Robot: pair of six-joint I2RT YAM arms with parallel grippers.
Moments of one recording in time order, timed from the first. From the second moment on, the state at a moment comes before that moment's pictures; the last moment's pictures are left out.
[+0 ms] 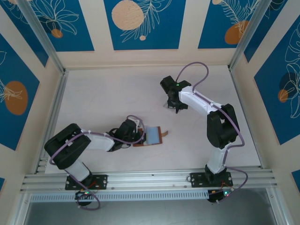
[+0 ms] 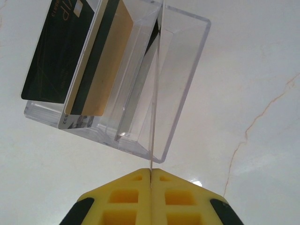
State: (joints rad) left arm -0.81 1.61 0.51 0.35 0.19 -0.74; right arm 0.51 1.84 1.48 -1.02 0.40 0.70
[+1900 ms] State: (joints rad) left arm -0.81 1.41 0.53 -0.05 0.17 -0.65; right arm 0.82 1.27 0.70 -0.20 -0.08 0.69
